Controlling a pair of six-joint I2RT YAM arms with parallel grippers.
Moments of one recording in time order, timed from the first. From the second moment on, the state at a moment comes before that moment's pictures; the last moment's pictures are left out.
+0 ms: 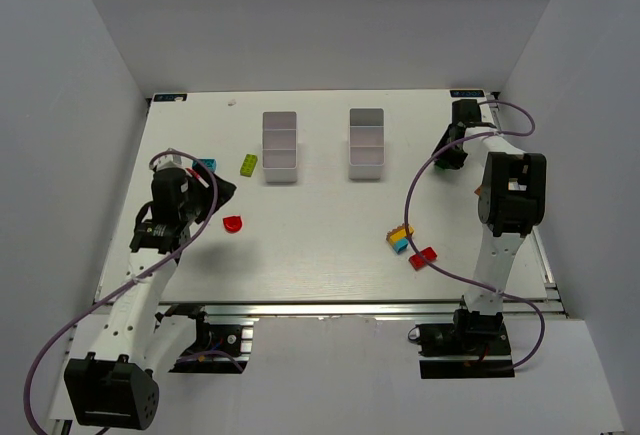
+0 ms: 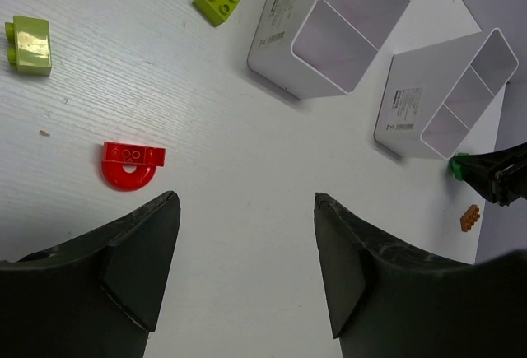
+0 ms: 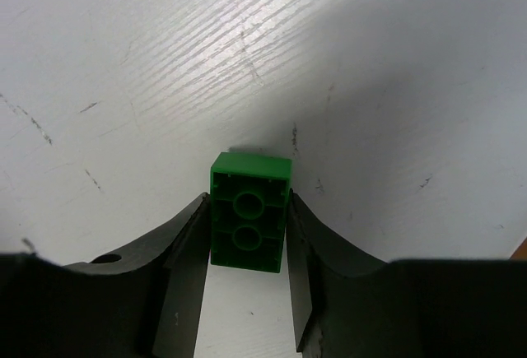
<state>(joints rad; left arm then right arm) -0.08 0.88 0.72 -0.39 0.07 -0.73 -0.01 2.10 1.54 -0.47 0.10 0.48</state>
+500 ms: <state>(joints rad) -0.08 0.85 0.74 -0.41 0.03 -0.69 0.00 1.96 1.50 -0.41 -0.12 0.25</state>
